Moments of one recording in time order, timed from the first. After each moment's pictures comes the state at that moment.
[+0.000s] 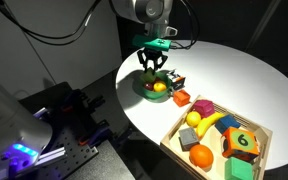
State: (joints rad) arm -0.06 0.40 0.03 -2.20 -0.05 2.43 -0.48
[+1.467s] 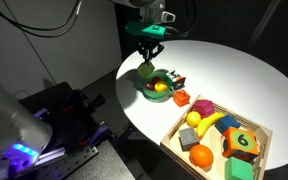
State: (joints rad) arm -0.05 0.26 0.05 -2.27 -0.02 2.42 -0.45
